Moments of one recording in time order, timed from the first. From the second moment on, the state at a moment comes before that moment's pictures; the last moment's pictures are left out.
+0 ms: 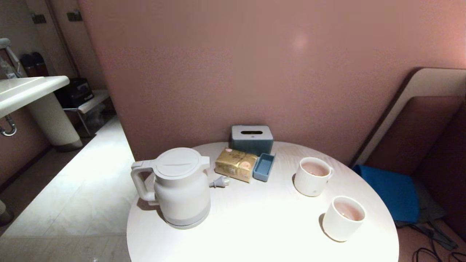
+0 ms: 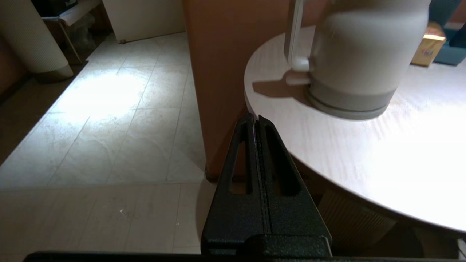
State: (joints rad) left arm 0.01 0.00 0.00 -0.01 0.00 0.00; right arm -0.01 0.00 0.00 -0.06 0.04 -0.09
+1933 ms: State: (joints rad) left arm 0.01 0.00 0.00 -0.01 0.00 0.00; right arm 0.00 1.02 -0.39 0.29 0.19 -0.15
